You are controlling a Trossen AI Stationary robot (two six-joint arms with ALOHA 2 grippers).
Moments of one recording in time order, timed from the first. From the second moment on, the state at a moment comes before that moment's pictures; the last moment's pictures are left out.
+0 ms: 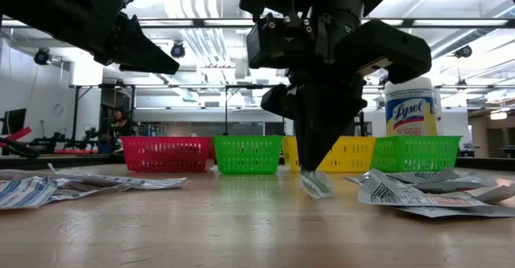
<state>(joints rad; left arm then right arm) -0.44 1.13 0.44 0.25 -0.85 -0.25 0.22 2.03 1.41 -0.65 -0.14 -0.10</state>
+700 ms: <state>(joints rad) -0.44 1.13 0.44 0.25 -0.85 -0.25 0.22 2.03 1.40 -0.63 -0.13 -0.10</state>
